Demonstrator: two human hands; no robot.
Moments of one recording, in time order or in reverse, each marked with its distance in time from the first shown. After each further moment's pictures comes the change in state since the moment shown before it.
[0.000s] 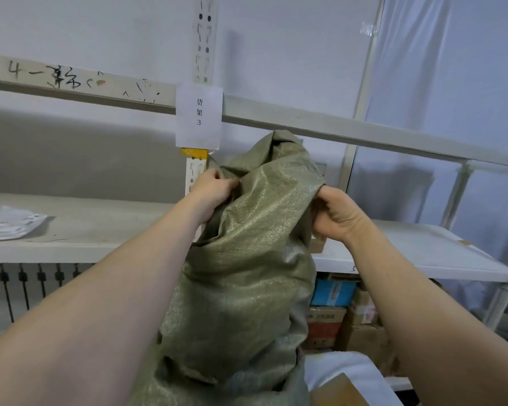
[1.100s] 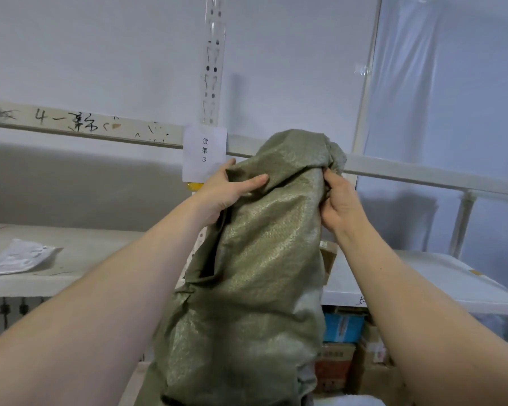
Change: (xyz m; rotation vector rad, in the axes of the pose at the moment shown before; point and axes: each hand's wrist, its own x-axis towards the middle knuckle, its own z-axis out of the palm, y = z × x) left_hand -0.007 0.063 -0.008 -0.107 -0.202 0.170; right_hand 0.043 -0.054 0.027 0.195 0.266 -0.258
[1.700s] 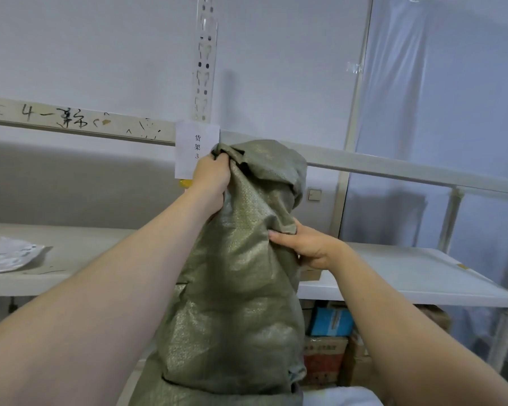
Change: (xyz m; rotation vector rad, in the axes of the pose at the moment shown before) left_hand 0.004 0.023 0.016 -0.110 0.380 -0.021; right_hand -0.023 0.049 -0.044 -0.802 -0.378 0.443
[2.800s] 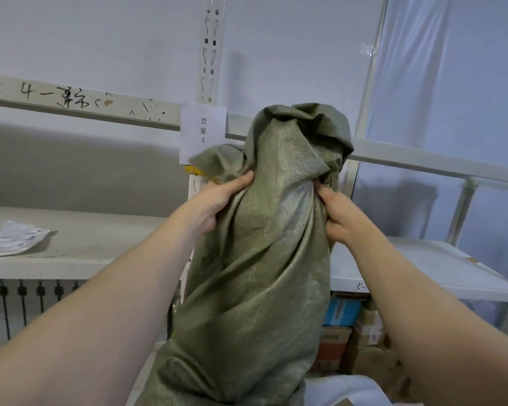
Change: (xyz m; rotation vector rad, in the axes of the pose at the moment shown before) left_hand 0.001 -0.061 -0.024 -0.110 -0.291 -0.273; right_hand 0.012 -0.019 -0.027 0.498 0.334 -0.150
